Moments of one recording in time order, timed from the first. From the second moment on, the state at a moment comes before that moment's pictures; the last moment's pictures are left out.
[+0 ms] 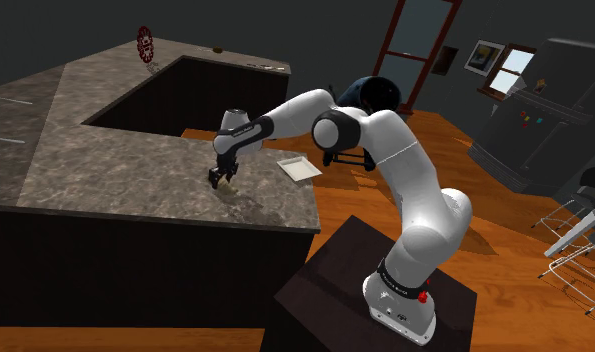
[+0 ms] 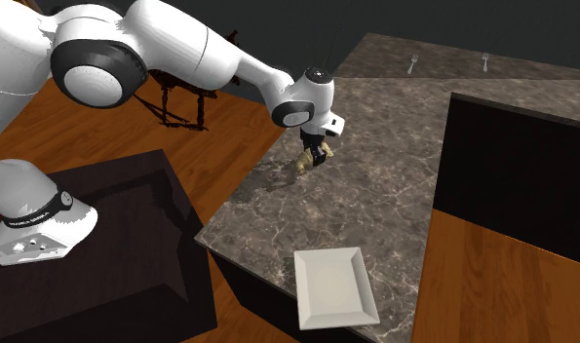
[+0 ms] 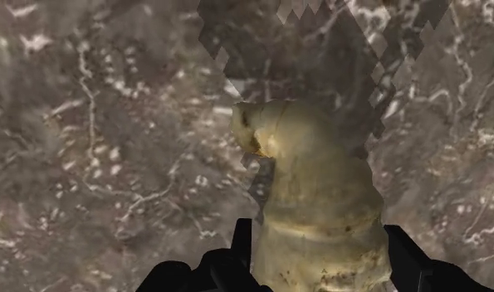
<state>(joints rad) -0.08 0.99 0.13 -1.32 0.04 2.37 -0.12</state>
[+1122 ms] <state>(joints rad) -0.11 0.83 0.14 -1.38 0.05 2.27 -0.12</state>
